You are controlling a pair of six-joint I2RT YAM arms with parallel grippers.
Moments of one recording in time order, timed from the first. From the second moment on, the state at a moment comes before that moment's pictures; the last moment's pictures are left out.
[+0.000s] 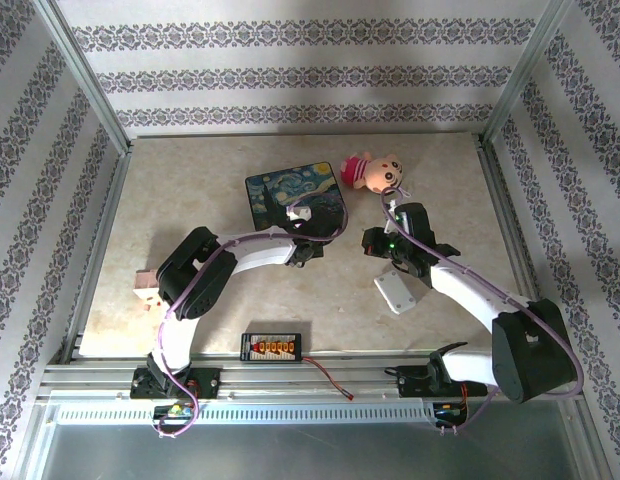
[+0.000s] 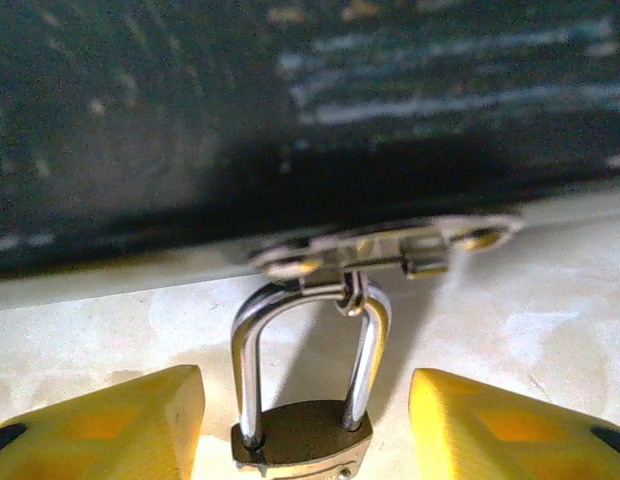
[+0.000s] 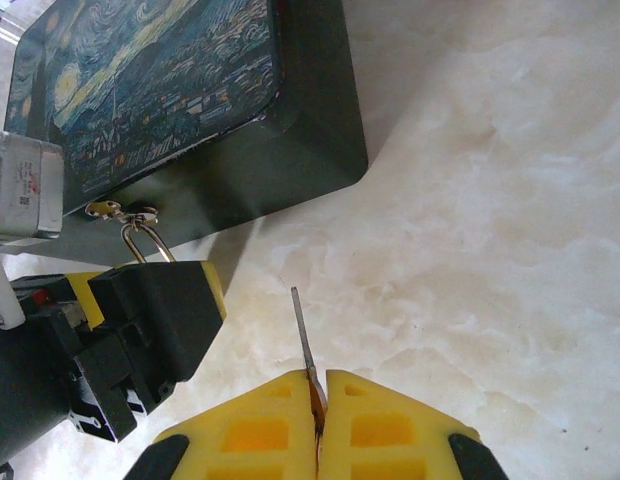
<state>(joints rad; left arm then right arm) -0.77 2.03 1.35 -0.47 -0.35 -0.85 0.32 1.28 0.67 -0.12 -0.28 0.55</state>
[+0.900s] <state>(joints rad) -0.77 2.05 1.35 -0.46 -0.34 -0.85 0.32 1.25 0.64 -0.12 -0.28 0.55</state>
